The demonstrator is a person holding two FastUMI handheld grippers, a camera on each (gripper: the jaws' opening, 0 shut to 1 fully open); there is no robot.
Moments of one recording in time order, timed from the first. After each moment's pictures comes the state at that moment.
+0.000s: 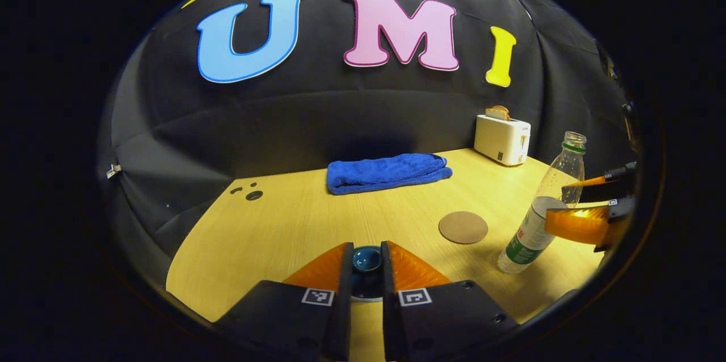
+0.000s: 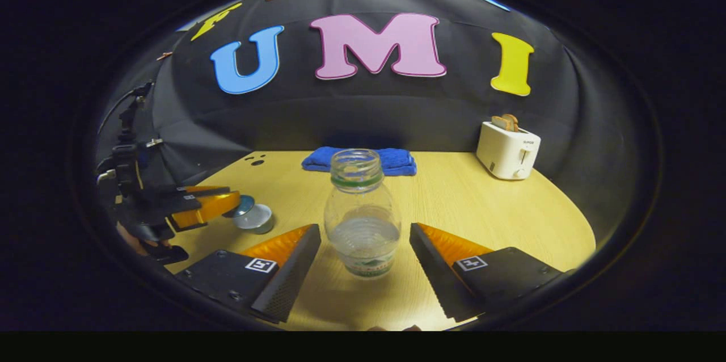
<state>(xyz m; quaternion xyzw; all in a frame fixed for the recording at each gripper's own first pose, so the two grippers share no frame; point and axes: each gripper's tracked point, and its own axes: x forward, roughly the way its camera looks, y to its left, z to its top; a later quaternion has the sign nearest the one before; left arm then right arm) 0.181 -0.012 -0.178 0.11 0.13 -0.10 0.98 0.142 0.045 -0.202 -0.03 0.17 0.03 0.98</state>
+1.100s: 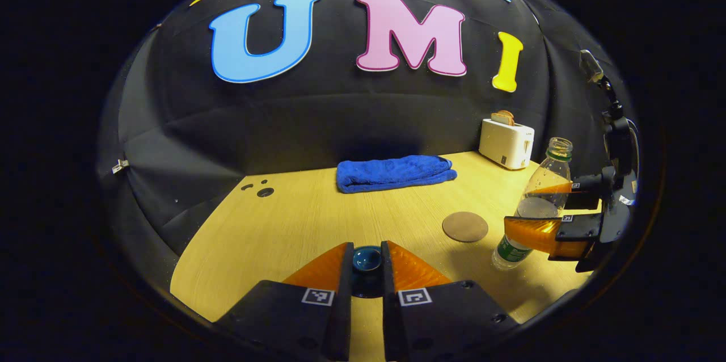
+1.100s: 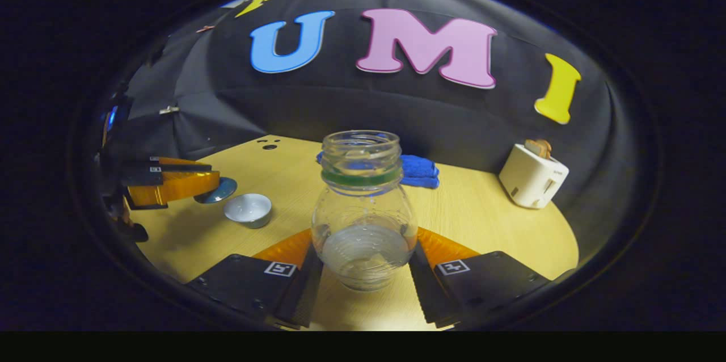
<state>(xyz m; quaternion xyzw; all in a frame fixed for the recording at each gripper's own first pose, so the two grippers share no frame) 0.160 0.003 -0.158 0.09 0.12 -0.08 0.98 0.176 0.074 -0.205 -0.15 0.15 0.09 0.97</state>
